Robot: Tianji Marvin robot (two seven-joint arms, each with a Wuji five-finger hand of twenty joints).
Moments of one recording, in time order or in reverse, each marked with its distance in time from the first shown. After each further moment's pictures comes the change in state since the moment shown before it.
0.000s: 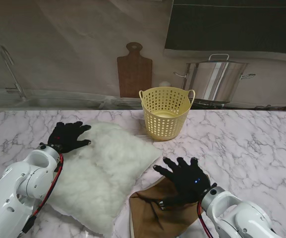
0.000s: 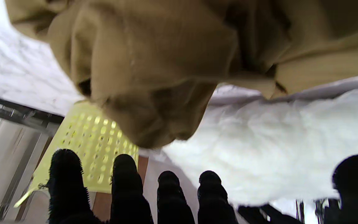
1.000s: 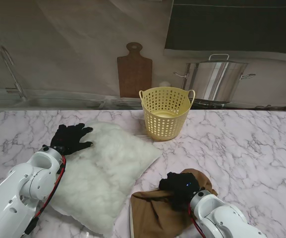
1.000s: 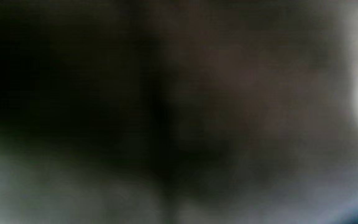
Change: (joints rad) left arm -0.002 -0.002 0.025 0.010 -0.021 0.023 0.001; right arm 0.191 0.007 -0.229 0.320 0.071 0.151 -0.179; left_hand 0.000 0.000 0.000 0.000 0.000 0.005 0.000 0.000 -0.020 0.002 -0.010 0.000 -0.002 0.009 -0.004 0.000 -0.012 0.011 0.000 0.000; right_hand 0.775 -0.397 0.388 -0.068 0.360 -0.301 0.727 0.637 0.374 -0.075 0.723 0.660 0.664 -0.261 0.709 0.536 0.901 -0.483 0.555 0.400
